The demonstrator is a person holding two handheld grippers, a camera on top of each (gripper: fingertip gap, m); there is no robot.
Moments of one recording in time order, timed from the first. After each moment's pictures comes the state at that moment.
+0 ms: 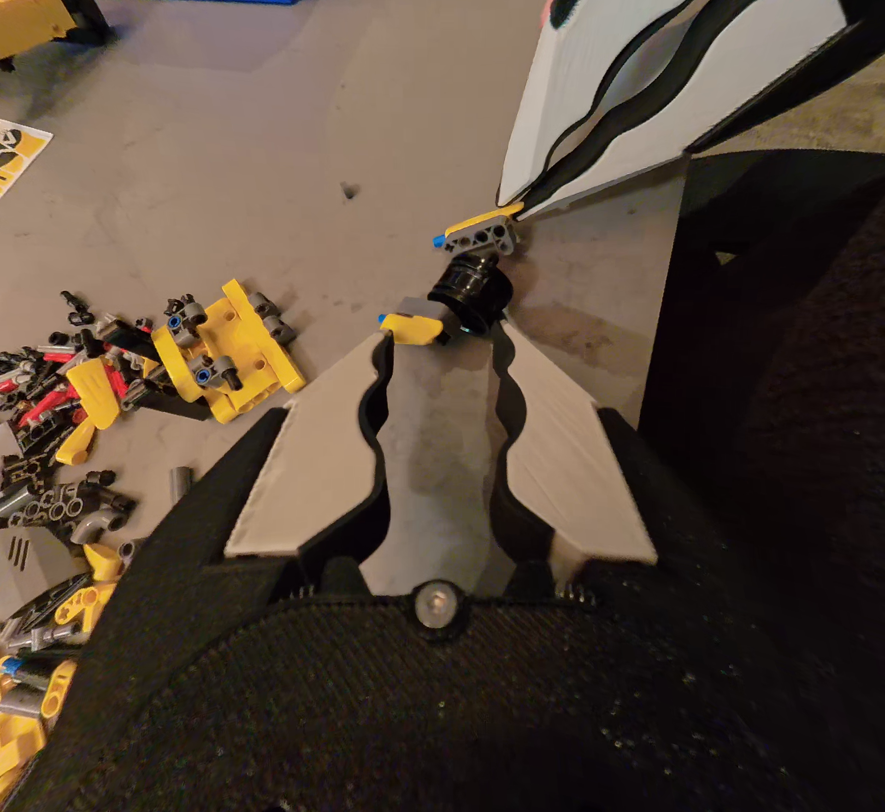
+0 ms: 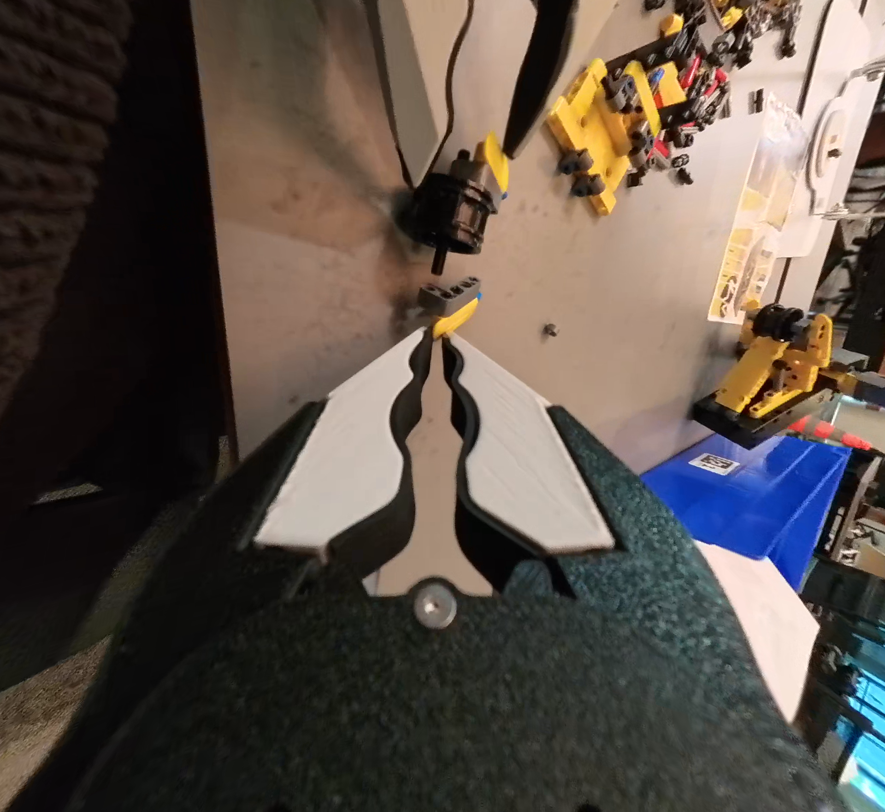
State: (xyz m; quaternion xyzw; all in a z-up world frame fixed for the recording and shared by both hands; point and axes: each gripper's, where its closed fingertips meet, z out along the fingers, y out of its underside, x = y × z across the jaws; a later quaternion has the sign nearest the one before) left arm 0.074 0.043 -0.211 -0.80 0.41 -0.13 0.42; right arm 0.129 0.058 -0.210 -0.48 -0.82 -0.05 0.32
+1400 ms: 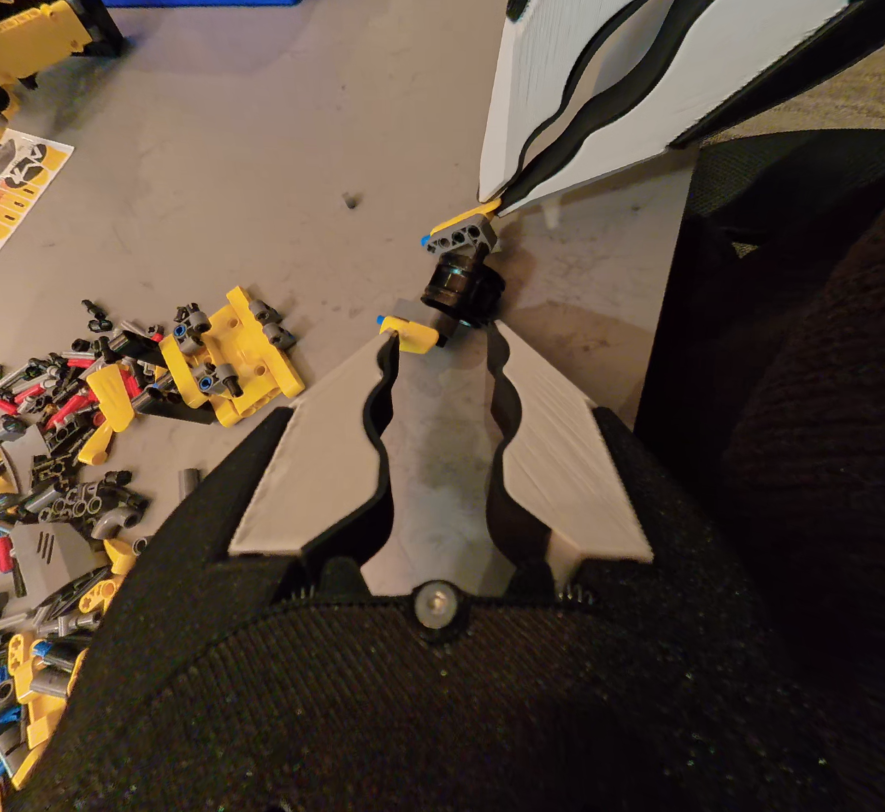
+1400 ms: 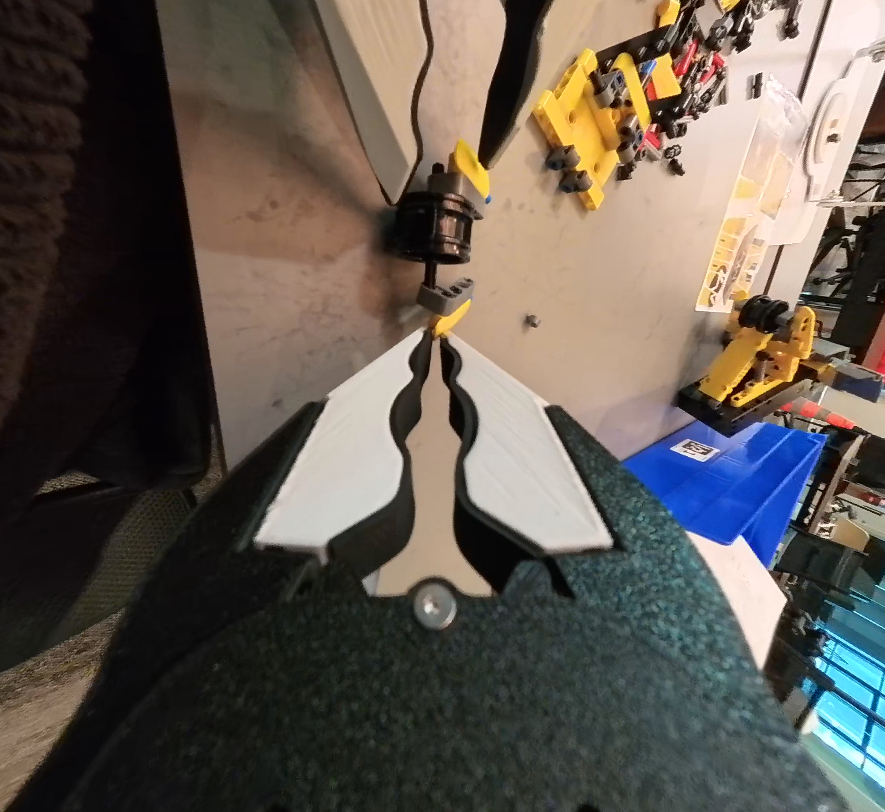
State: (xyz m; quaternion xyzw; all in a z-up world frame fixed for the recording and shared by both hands) left arm 0.078 0.042 -0.211 -0.80 0.41 -0.10 0.42; right arm 0.125 0.063 -0.206 -0.48 -0.82 -0.08 0.31
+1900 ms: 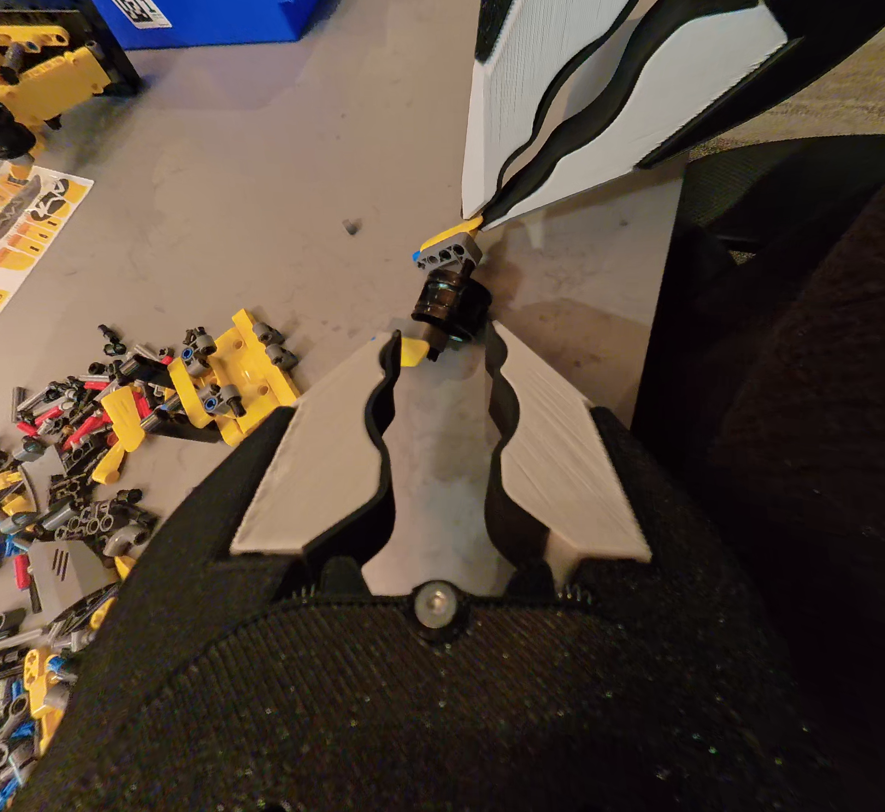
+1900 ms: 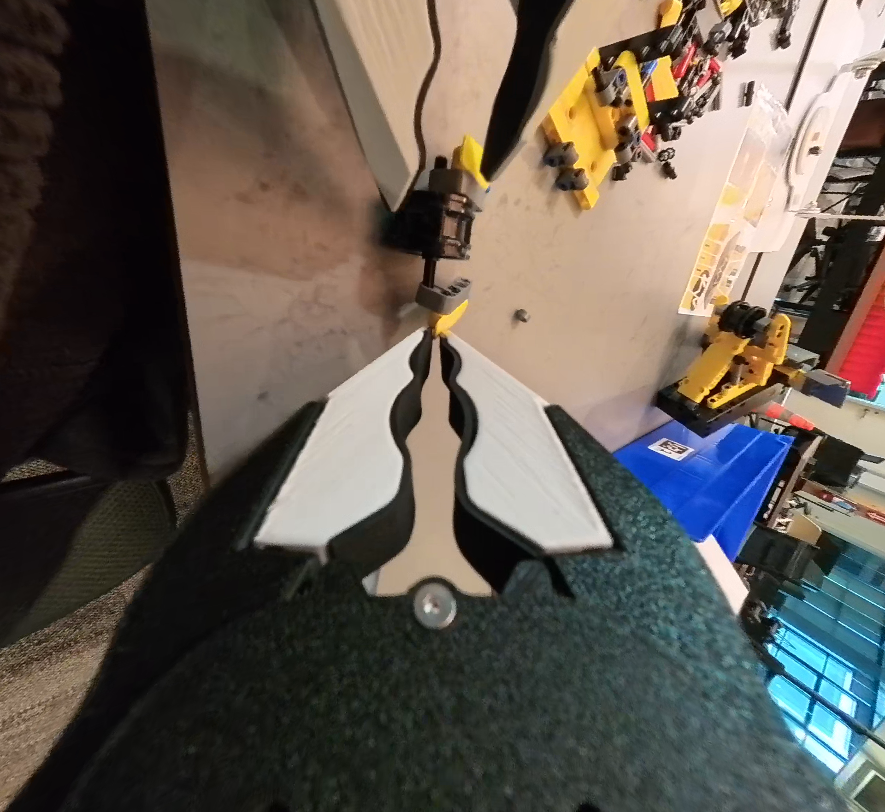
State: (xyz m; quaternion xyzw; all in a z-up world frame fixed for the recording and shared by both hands) left arm 0.085 0.043 -0.206 -0.79 0.42 -0.09 0.44; right arm 0.126 0.067 -0.207 -0.46 -0.82 -0.10 0.31
